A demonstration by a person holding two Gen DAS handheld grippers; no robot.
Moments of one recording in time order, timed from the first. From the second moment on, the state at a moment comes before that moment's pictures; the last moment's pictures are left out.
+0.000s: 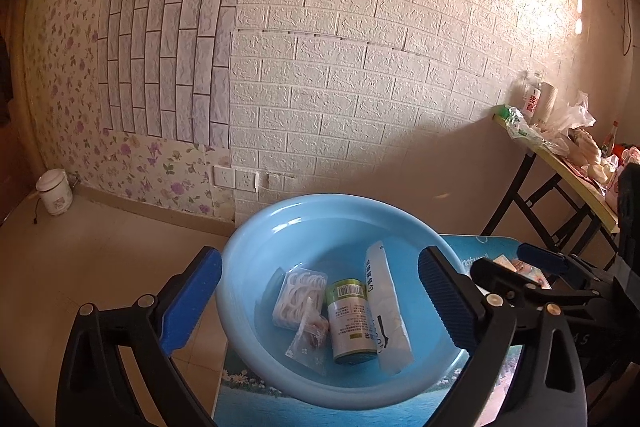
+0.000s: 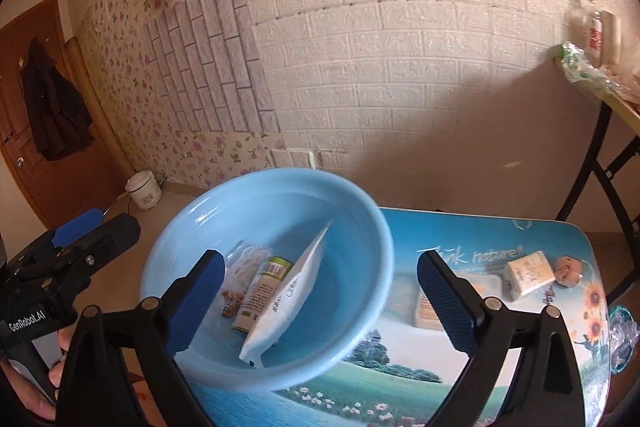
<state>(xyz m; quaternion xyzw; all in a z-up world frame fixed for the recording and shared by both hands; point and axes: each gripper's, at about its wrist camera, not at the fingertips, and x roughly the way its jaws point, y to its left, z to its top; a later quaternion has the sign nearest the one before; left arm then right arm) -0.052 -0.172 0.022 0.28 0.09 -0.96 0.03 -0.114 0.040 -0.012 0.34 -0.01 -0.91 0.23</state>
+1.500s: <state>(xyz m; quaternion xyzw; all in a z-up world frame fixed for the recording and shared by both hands) -0.001 -0.030 0.038 0.30 0.03 -0.95 -0.02 -0.016 0.214 0.018 0.32 -0.06 -0.94 0.11</state>
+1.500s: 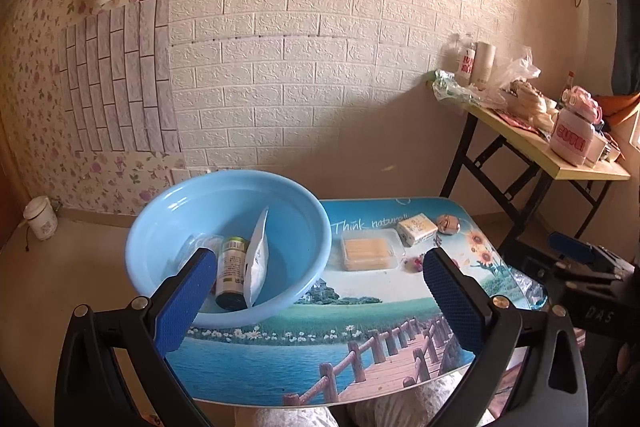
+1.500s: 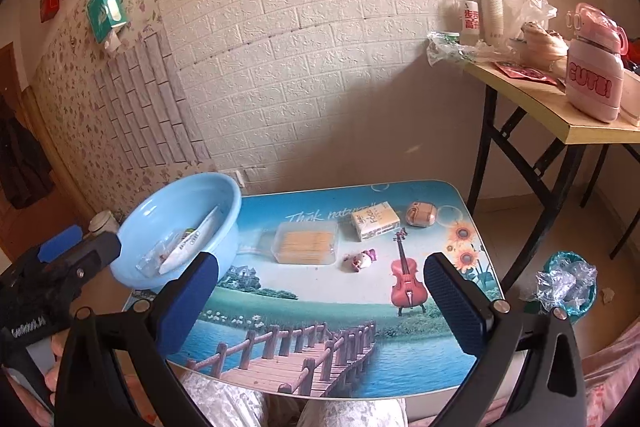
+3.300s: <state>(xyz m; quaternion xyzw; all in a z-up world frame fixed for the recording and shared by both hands) -0.031 0.015 -0.019 0.36 0.01 -0.93 -0.07 -0.038 0.278 -0.024 0.33 -0.10 -0.93 0.07</state>
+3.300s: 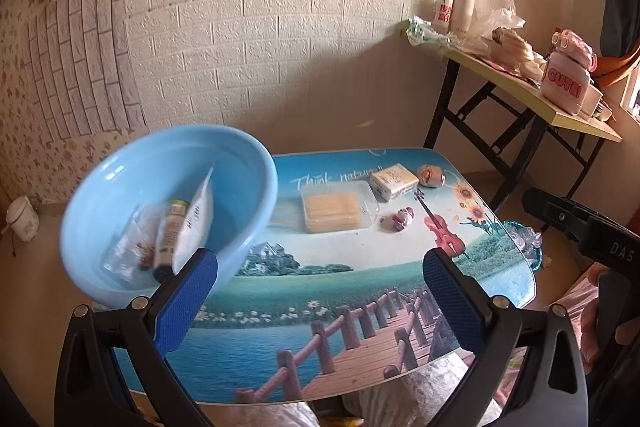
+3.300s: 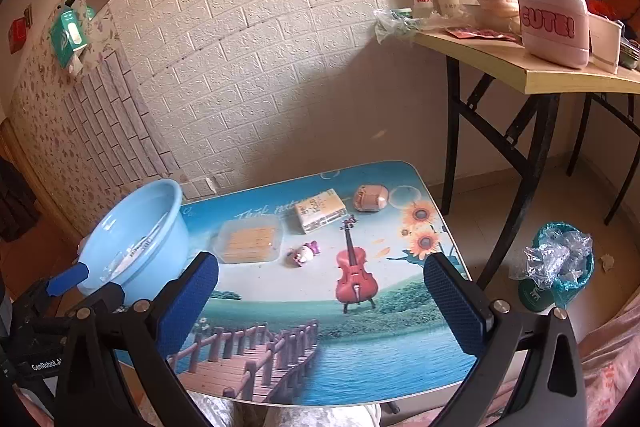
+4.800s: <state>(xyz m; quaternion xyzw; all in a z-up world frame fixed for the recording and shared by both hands) -0.204 0.065 -0.134 0.45 0.04 -0.89 0.00 -0.136 0.277 -0.109 0.37 0.07 -0.90 0.24</state>
